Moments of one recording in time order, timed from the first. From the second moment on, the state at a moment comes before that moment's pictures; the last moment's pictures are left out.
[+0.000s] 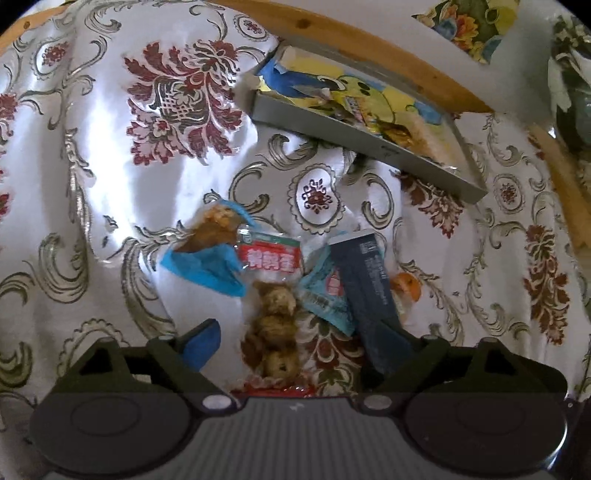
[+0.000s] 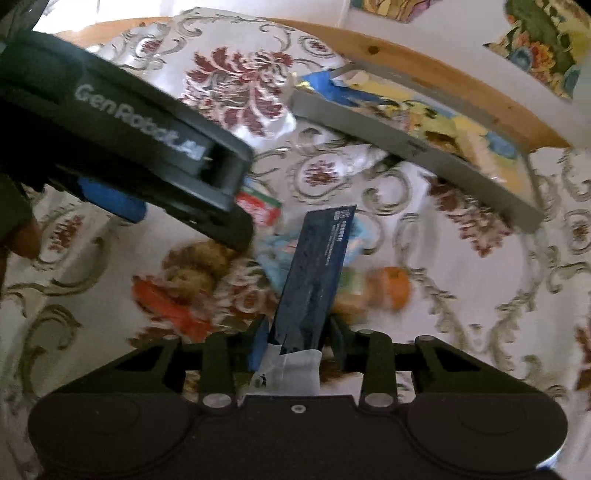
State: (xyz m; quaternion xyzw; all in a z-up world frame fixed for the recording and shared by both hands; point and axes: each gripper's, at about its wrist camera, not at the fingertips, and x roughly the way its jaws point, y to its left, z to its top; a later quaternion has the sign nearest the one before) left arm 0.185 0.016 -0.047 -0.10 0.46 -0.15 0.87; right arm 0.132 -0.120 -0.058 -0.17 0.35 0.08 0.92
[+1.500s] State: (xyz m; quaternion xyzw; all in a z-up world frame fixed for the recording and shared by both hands) left arm 0.209 0.008 -0.084 -0.09 0.51 -0.10 0.85; right arm 0.137 -0.127 -0.067 -0.15 0.34 0.06 0.93
